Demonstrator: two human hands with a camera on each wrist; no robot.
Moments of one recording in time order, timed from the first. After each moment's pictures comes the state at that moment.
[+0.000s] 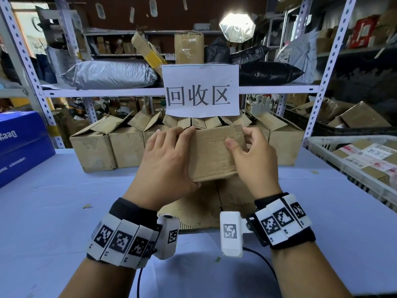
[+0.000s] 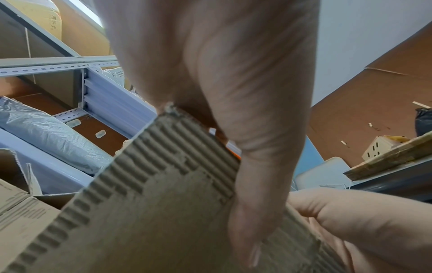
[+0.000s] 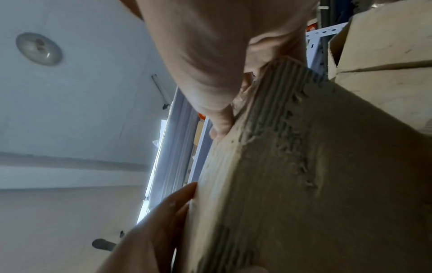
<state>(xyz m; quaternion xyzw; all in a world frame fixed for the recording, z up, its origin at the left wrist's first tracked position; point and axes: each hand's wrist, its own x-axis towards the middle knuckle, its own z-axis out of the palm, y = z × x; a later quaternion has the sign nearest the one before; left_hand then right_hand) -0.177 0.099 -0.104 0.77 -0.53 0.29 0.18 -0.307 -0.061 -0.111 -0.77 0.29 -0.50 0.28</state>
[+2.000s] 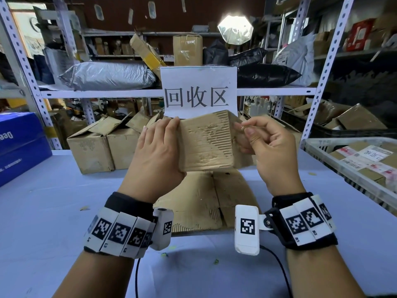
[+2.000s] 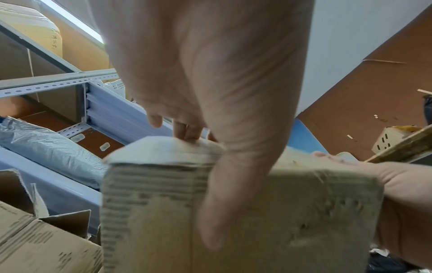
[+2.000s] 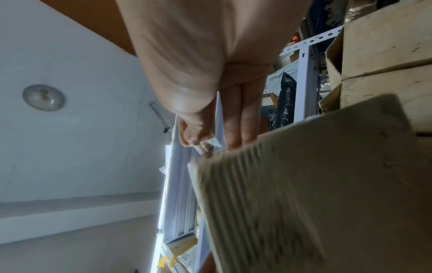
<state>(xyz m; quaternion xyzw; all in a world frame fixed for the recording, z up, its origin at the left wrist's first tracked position) -0.161 0.098 -0.098 0.78 -0.51 0.28 0.23 -0.332 -0.061 -0.089 -0.69 0.05 -0.55 0.47</state>
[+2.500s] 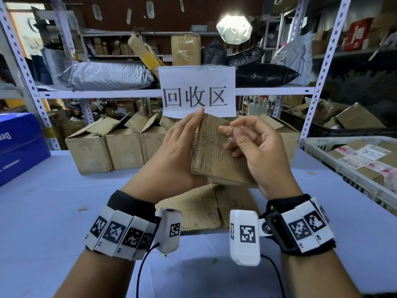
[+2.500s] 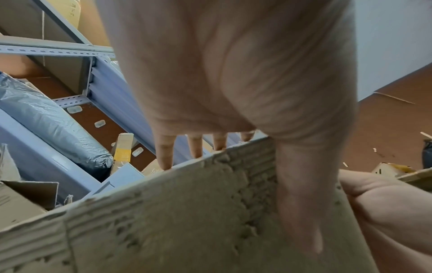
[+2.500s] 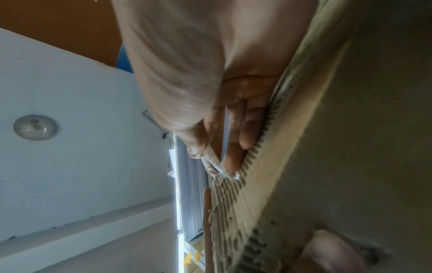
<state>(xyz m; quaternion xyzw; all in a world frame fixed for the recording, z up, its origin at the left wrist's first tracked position) -0.176 0.092 -0.089 0.67 -0.64 0.10 0.36 -0.329 -0.046 -0.086 -0.69 0.00 -0.50 0.52</state>
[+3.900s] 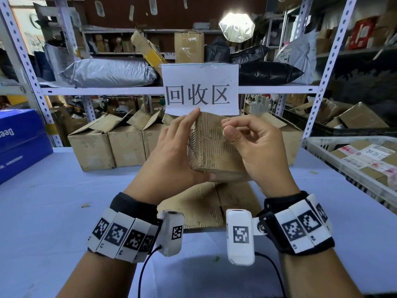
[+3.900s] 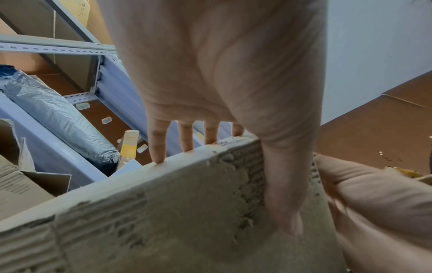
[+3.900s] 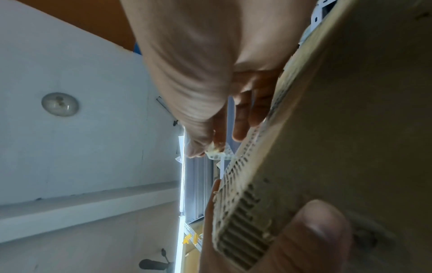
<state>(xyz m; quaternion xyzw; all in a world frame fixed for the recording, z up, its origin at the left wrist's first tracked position) -0.174 0.094 -0.099 0.69 -0.59 0.14 0.39 -0.321 -0.039 -0.081 -0.73 0.03 -0.55 0.41</state>
